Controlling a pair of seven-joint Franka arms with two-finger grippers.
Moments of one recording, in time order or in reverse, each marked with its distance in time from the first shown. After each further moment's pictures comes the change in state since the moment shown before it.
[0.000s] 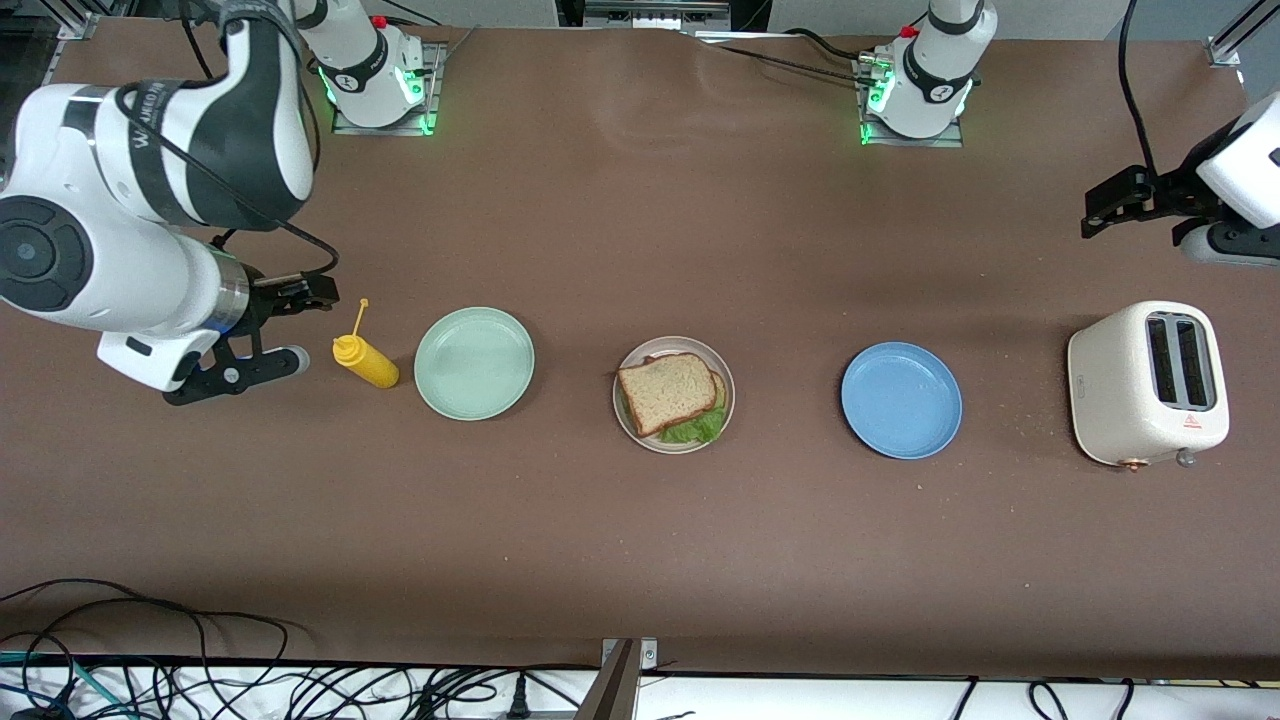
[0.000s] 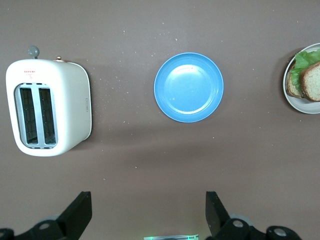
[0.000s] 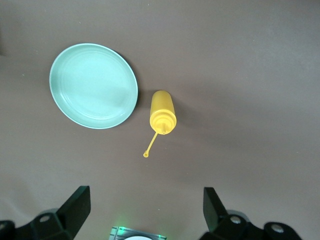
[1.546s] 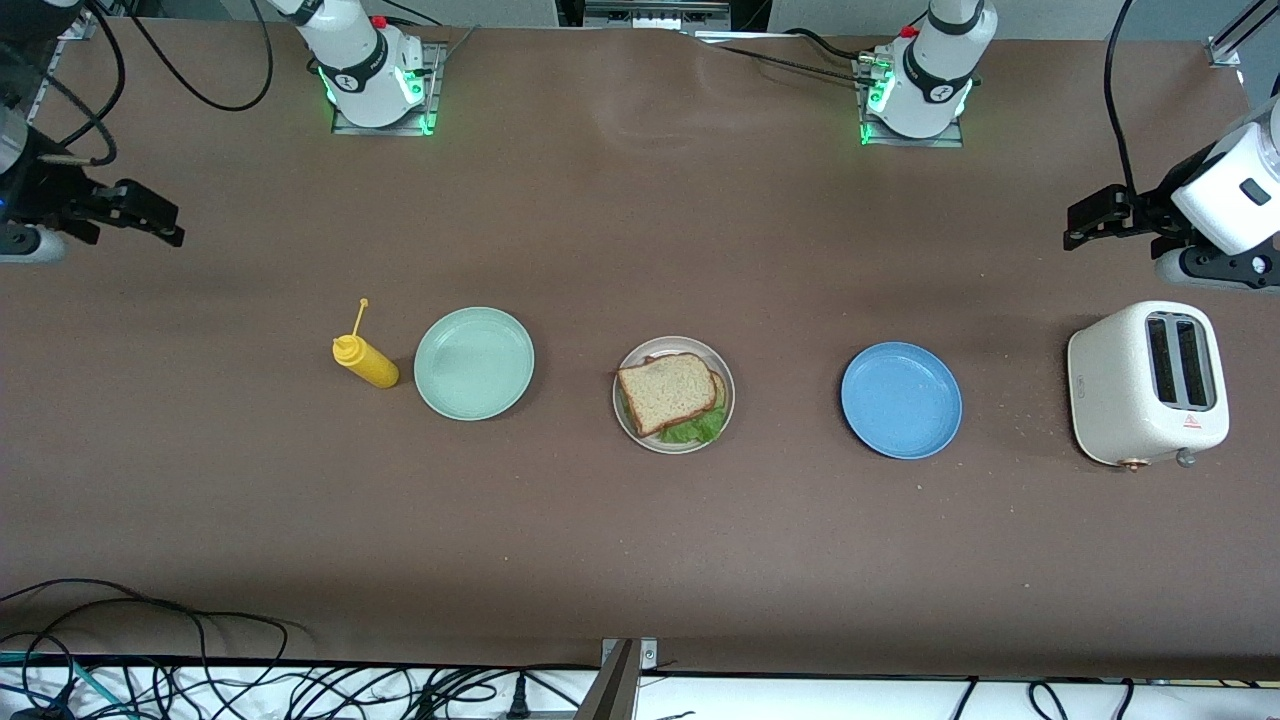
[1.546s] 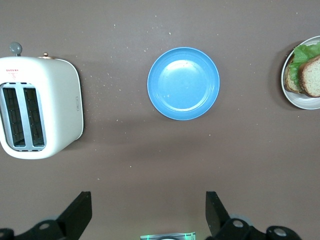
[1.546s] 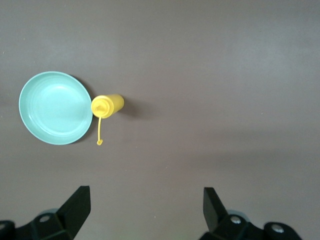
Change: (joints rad) left arm 0.000 0.039 -0.015 0.004 -0.011 -0.001 0.000; right arm -0.680 -0.577 0.644 -0.551 -0.247 0.295 0.210
